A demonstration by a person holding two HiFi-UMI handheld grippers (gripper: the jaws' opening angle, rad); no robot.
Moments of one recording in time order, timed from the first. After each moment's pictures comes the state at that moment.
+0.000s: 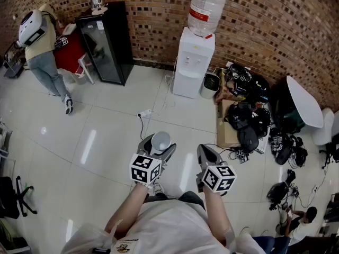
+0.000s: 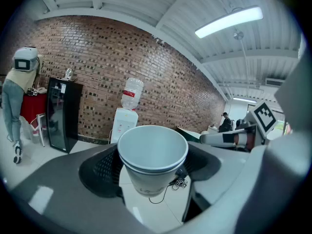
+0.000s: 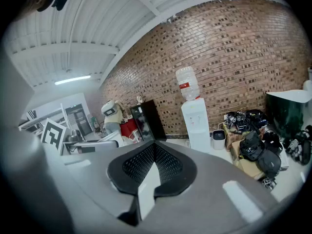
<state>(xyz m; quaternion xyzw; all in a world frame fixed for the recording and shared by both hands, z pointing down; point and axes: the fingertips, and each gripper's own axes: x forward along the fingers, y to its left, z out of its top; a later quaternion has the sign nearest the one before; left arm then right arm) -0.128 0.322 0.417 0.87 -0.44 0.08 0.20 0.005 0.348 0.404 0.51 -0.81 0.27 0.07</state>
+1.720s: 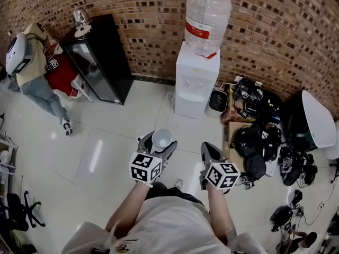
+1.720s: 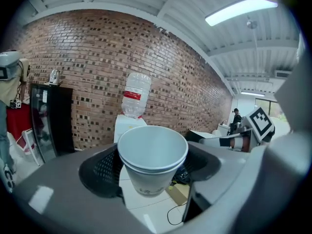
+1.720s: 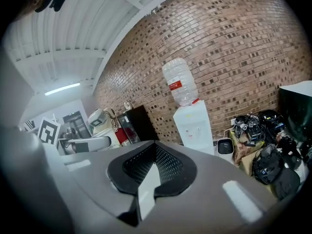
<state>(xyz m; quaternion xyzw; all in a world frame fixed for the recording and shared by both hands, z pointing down) -0.072 0.009 0.406 0.87 -0.46 0.10 0.18 0.074 0.029 0.419 0.50 -0.81 0.29 0.04</state>
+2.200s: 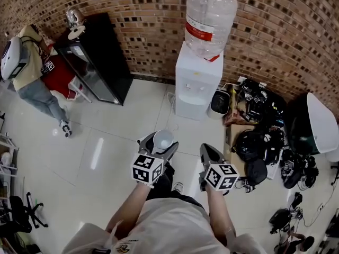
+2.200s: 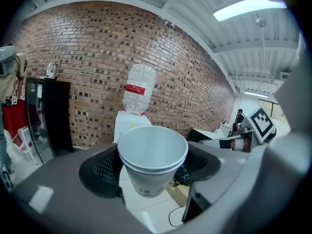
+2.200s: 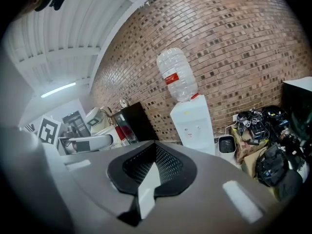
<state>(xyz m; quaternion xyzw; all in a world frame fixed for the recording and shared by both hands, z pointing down) -0.064 -0.062 0.428 0.86 -0.46 0.11 0.20 0.075 -0.040 0.442 0.50 -0.81 0.31 0.05</state>
